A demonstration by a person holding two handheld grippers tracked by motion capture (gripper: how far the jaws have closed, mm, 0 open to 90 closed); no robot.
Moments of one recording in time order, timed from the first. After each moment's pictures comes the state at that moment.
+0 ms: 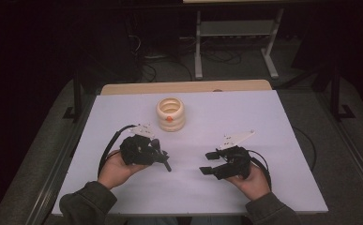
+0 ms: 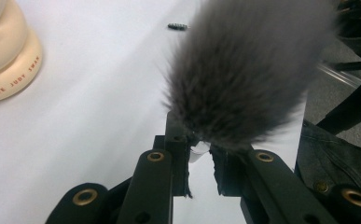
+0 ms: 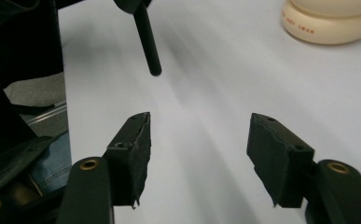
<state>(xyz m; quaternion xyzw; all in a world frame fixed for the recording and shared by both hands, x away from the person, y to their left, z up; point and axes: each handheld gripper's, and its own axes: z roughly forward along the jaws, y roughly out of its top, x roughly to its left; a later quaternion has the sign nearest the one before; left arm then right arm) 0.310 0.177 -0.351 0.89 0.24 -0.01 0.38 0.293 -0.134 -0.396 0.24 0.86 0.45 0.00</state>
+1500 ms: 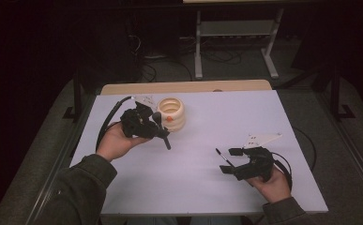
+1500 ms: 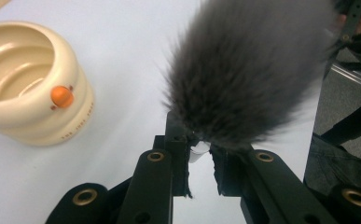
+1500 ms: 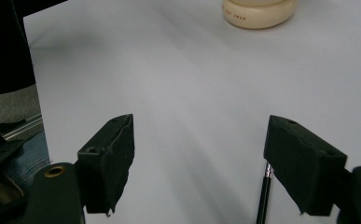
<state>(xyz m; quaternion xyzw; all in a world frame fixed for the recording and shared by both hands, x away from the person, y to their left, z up) 0.358 0.165 -0.289 0.90 0.24 0.00 0.36 0.284 -0.188 -0.393 0.30 0.84 0.46 0.04</state>
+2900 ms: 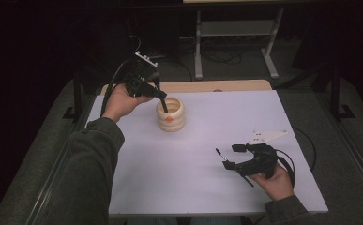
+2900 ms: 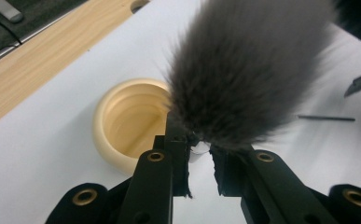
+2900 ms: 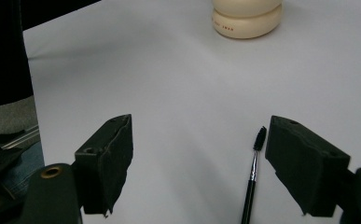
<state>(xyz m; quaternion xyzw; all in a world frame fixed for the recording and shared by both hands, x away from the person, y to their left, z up) 0.463 0.170 -0.258 0.88 0.33 0.03 0.33 0.290 -0.199 -0.390 0.30 0.83 0.47 0.05</state>
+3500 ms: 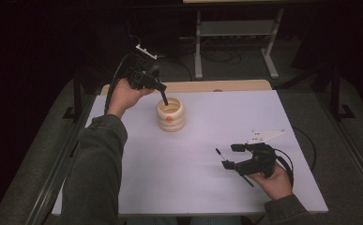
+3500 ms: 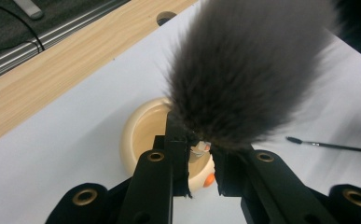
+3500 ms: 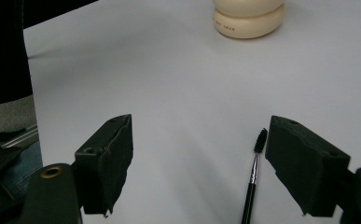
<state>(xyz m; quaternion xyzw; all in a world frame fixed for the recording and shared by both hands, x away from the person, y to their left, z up) 0.489 0.167 -0.262 0.87 0.36 0.04 0.33 0.293 -0.197 -0.392 0.30 0.83 0.47 0.04</state>
